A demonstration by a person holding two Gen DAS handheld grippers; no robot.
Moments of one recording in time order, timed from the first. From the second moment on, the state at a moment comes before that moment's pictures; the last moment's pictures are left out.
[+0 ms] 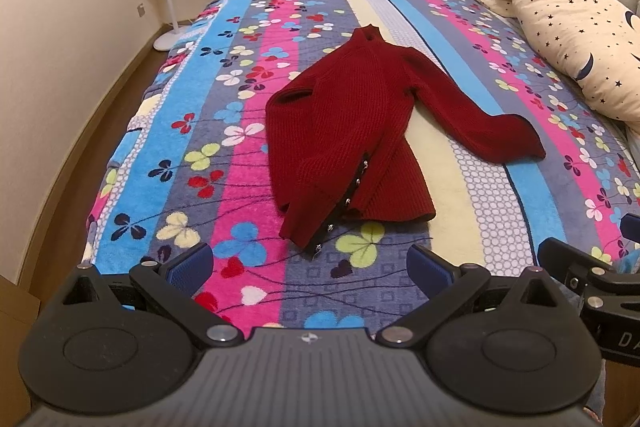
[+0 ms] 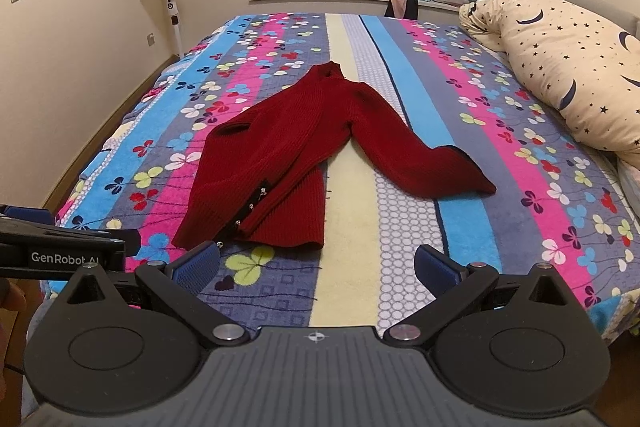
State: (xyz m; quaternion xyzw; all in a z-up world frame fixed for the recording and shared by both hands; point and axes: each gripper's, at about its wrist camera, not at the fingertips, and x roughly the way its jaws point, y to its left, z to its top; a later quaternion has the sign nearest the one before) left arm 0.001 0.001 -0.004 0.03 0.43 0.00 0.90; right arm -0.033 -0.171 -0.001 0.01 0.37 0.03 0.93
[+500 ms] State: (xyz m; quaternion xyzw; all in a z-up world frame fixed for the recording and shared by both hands) left arm 0.002 0.002 -0.005 0.03 0.43 0.00 0.90; right arm -0.032 -0.171 -0.002 0.01 0.37 0.03 0.93
